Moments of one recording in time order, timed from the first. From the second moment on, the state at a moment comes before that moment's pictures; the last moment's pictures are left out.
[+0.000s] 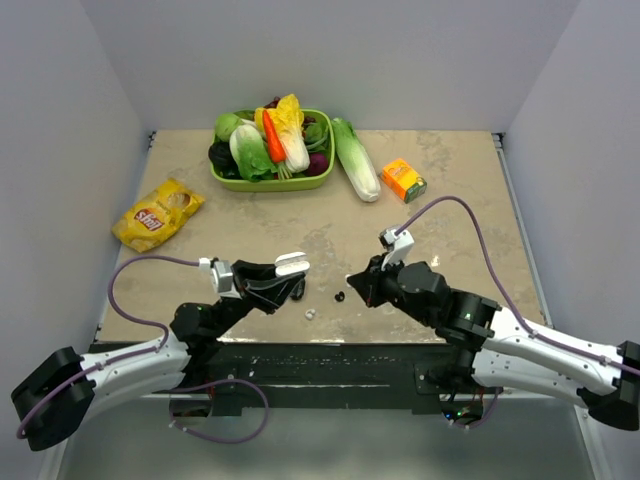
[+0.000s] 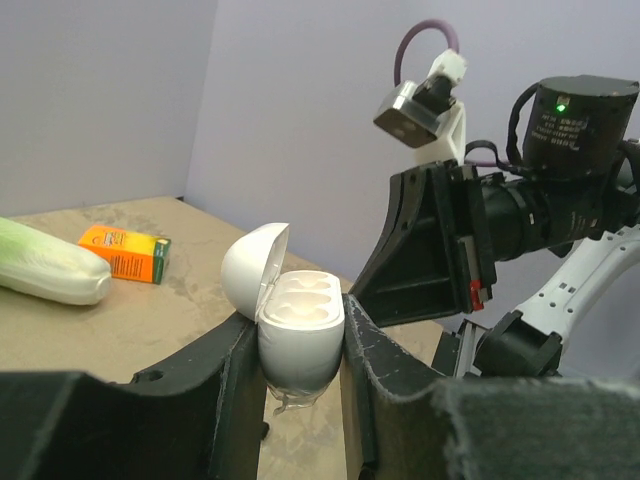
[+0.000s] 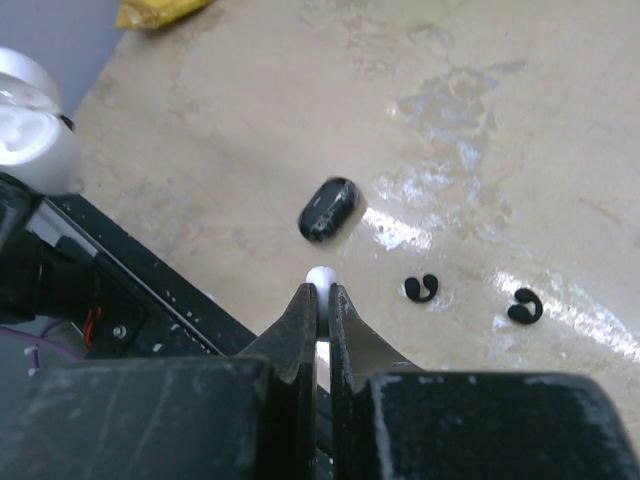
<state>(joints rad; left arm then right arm) -0.89 0.79 0.05 1.23 0.07 -0.36 1.09 0.80 0.65 -0.25 0.33 0.58</state>
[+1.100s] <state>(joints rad) -0.89 1.23 0.05 1.26 0.37 -0.36 1.09 0.67 0.90 -0.36 0.01 0.20</state>
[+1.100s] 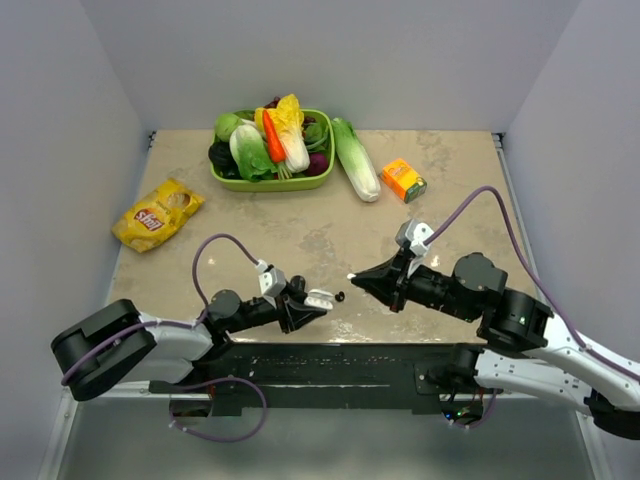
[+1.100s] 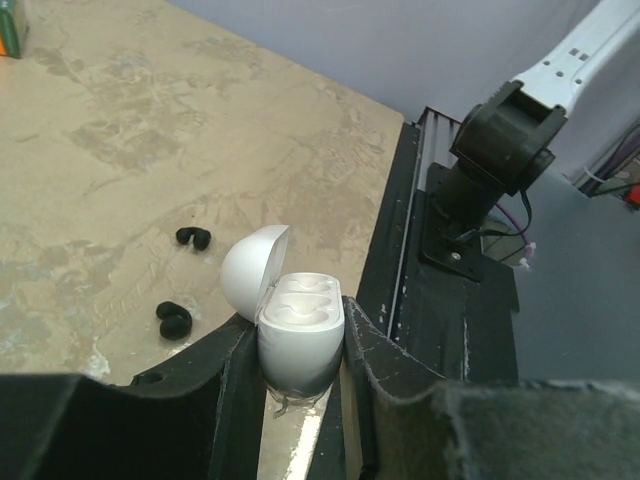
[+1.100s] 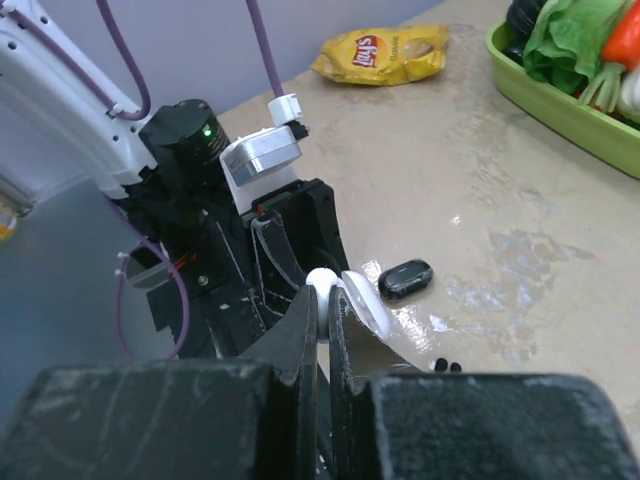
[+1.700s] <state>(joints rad) -0.89 1.11 0.20 1.27 0.65 -0.36 1.09 0.79 0.90 -0.40 -0.22 0.11</state>
